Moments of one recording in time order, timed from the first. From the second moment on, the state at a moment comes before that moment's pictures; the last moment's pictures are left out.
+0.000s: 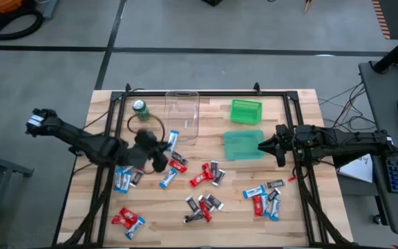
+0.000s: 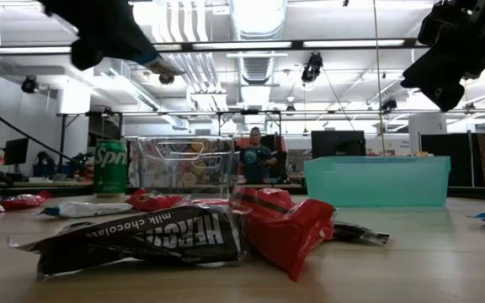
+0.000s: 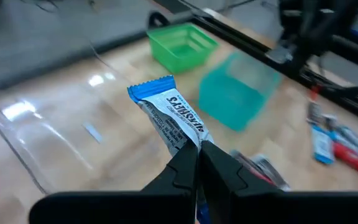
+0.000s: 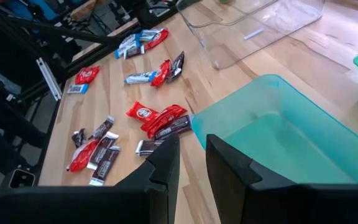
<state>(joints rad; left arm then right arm) -0.31 1.06 0.76 -0.34 -0.76 -0.73 -0.01 0.42 0.38 -0.41 0.01 0.49</state>
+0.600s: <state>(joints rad) 0.07 1.21 0.79 -0.31 -0.71 -0.41 -0.01 0.42 0.38 -0.41 0.13 0.46</state>
